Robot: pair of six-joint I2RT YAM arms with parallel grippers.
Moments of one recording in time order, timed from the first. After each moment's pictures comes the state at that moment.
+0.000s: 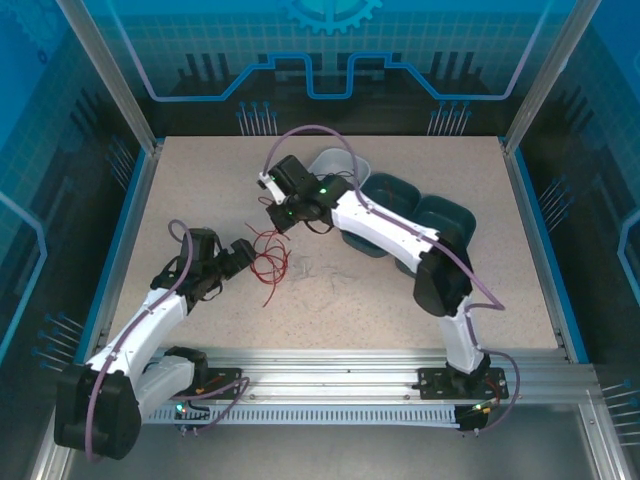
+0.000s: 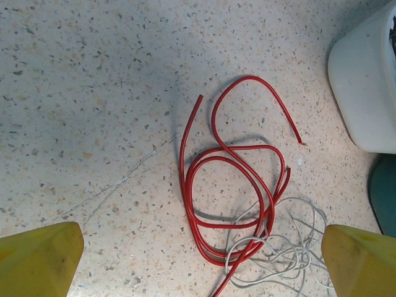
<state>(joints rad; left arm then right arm) -0.13 0.99 0.53 -0.39 0.08 -0.79 0.85 1.99 1.90 -0.71 0.02 0.16</state>
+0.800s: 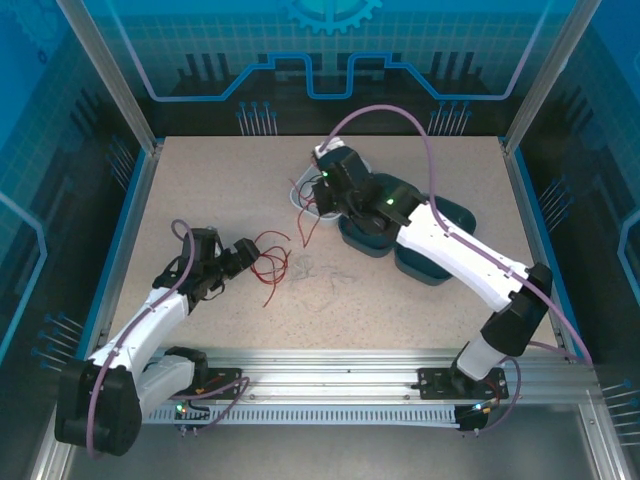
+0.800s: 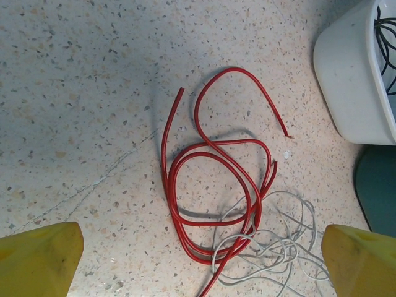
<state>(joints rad) -0.13 1.01 0.52 -0.33 0.13 -0.79 0.82 1.60 1.67 -0.70 0.41 0.25</state>
